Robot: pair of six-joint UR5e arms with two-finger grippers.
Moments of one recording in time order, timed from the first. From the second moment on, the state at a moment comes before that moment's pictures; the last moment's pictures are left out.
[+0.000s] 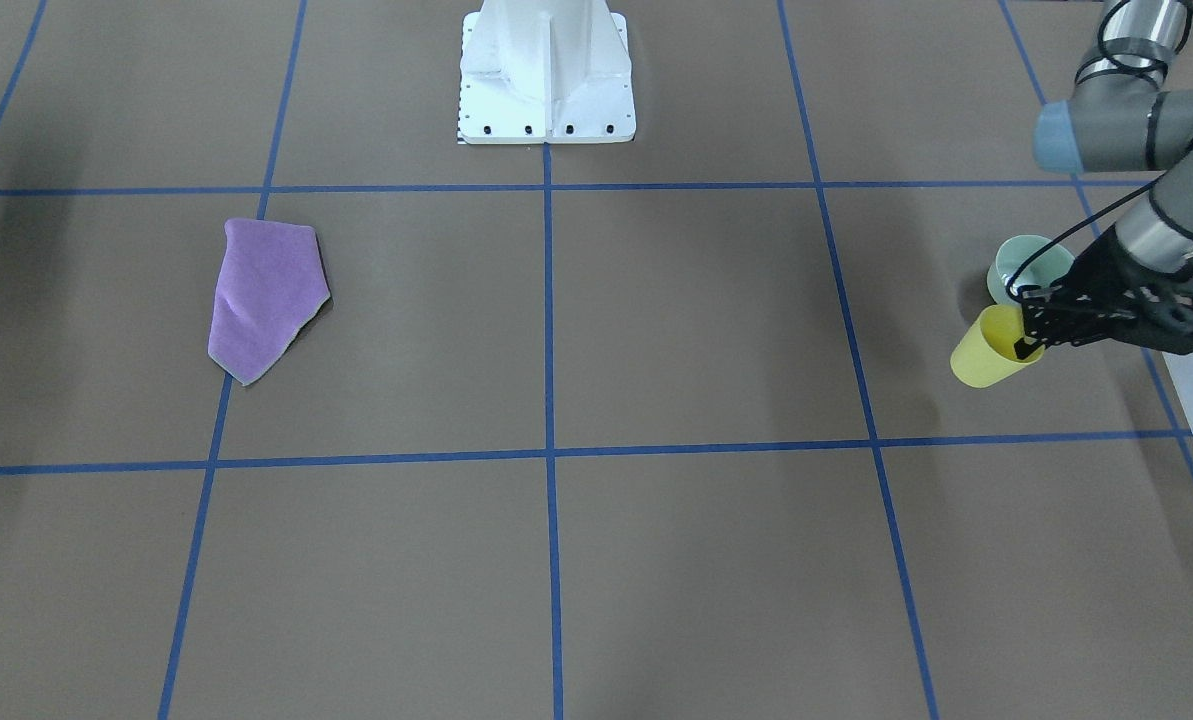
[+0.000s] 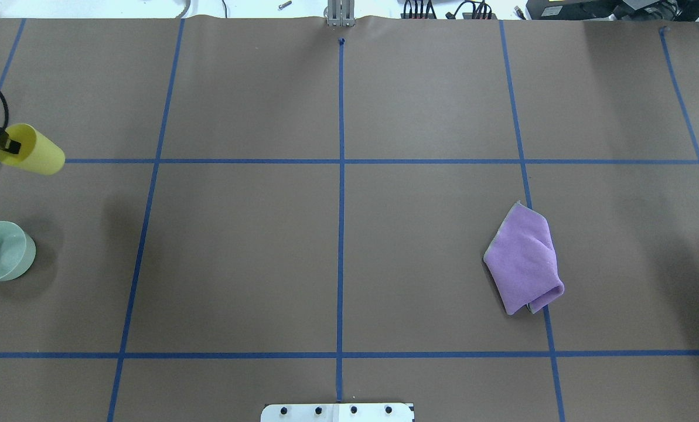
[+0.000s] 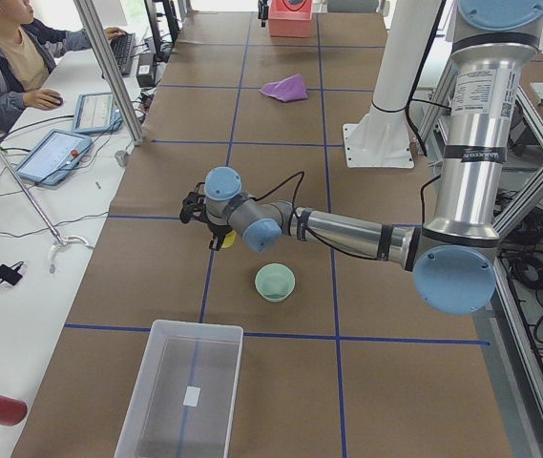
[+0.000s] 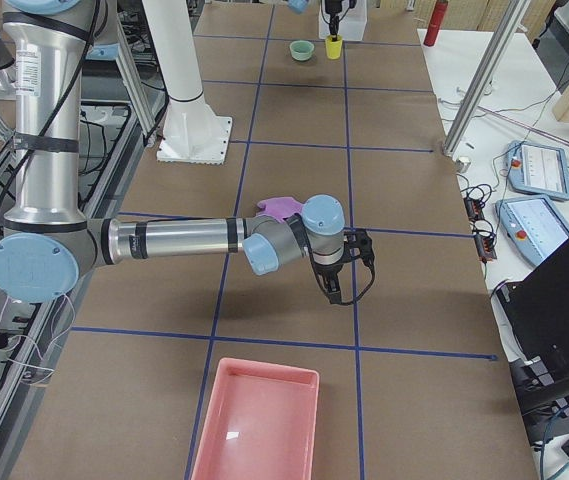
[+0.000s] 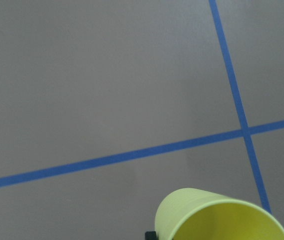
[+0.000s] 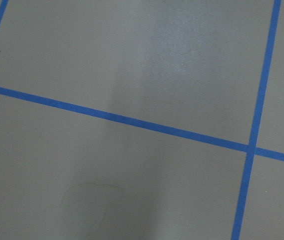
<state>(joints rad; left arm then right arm) -1.25 -1.64 -1.62 -2.10 -2.34 -0.45 1.34 -1.65 1.71 -1.19 2.32 0.23</state>
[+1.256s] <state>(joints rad) -1.59 -1.80 -1.02 -2.00 -2.36 0.27 1.25 -1.62 1.71 -1.18 2.31 0.32</state>
